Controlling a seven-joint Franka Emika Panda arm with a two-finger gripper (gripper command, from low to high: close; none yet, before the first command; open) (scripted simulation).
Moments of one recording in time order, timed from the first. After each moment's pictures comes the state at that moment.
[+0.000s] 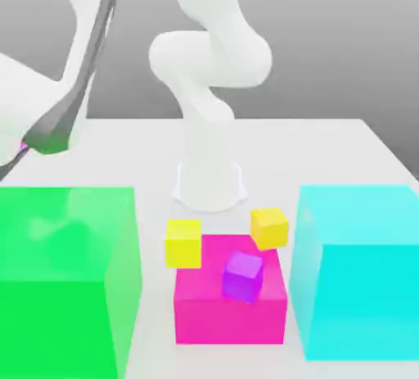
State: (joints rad) arm -0.15 0.22 -0.51 -2.29 -0.79 1.54 -0.34
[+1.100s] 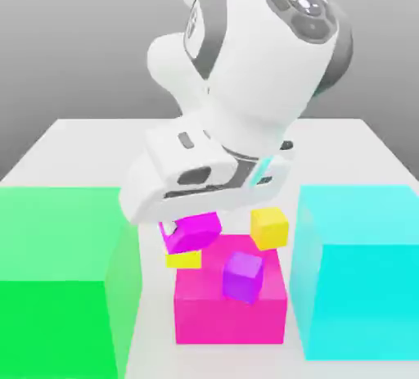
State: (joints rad) arm 0.23 -0.03 -0.15 -2.32 -0.28 2.01 0.66
